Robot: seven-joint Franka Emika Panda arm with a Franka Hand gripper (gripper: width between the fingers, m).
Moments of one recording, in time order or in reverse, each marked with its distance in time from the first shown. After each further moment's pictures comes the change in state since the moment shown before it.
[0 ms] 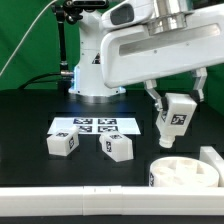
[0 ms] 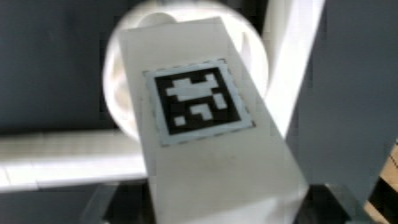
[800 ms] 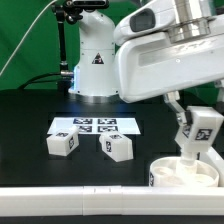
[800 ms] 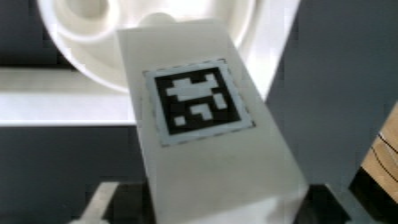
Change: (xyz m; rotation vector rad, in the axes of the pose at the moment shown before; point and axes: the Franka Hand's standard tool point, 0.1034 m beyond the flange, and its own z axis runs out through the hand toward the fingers) arm 0.021 -0.019 0.020 0.021 0.008 -0.048
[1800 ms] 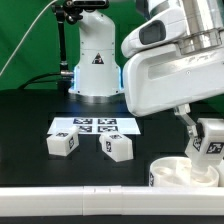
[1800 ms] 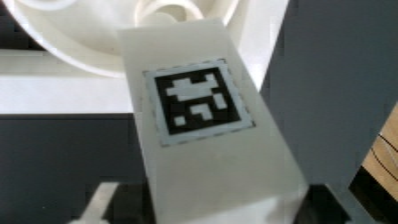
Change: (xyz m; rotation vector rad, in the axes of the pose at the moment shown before) arm 0.004 -0.001 0.017 0.007 0.000 0.001
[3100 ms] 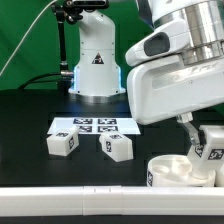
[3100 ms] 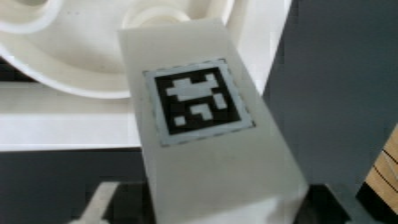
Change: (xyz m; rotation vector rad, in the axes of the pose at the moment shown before) arm -0.011 -0.005 0.010 0.003 -0.023 -0.003
